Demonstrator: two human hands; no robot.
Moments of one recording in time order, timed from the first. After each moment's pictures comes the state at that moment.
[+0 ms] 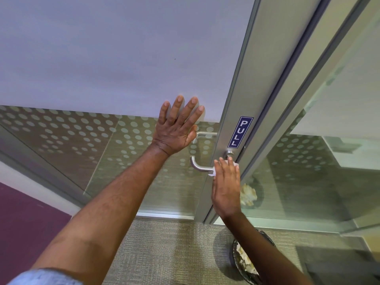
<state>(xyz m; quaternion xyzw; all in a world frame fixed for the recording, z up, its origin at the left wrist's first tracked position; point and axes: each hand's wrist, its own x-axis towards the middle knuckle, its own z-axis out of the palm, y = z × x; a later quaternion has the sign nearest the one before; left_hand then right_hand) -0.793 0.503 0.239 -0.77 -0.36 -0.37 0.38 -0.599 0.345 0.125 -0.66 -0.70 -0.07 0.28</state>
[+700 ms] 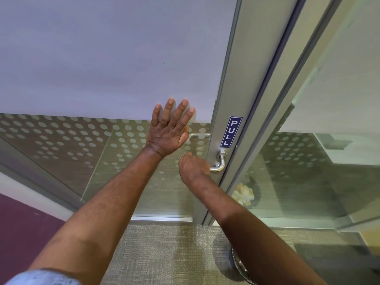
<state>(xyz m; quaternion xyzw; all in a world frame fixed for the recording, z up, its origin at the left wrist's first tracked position) -0.794 0.508 0.234 -0.77 -0.36 -0.37 0.38 -0.682 0.419 0.204 -0.71 -0.70 0.05 -0.07</state>
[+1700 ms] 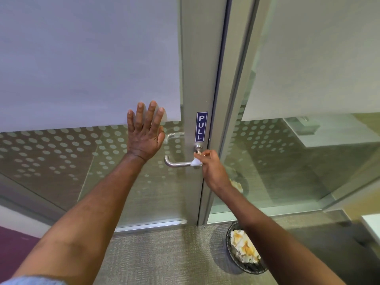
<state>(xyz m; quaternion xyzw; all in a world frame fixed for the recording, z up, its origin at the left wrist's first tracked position) -0.785 0.478 0.244 -0.79 -0.43 -0.32 0.30 -0.550 0.346 0.176 -0.64 -0.63 0.19 0.39</state>
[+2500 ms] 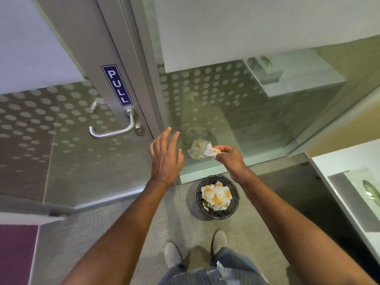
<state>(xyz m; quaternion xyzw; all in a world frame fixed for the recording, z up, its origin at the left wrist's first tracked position) -0.560 0.287 0.120 -0.84 -0.49 -0.23 -0.07 -0.343 0.217 0.106 -0.72 -0.21 0.47 0.47</state>
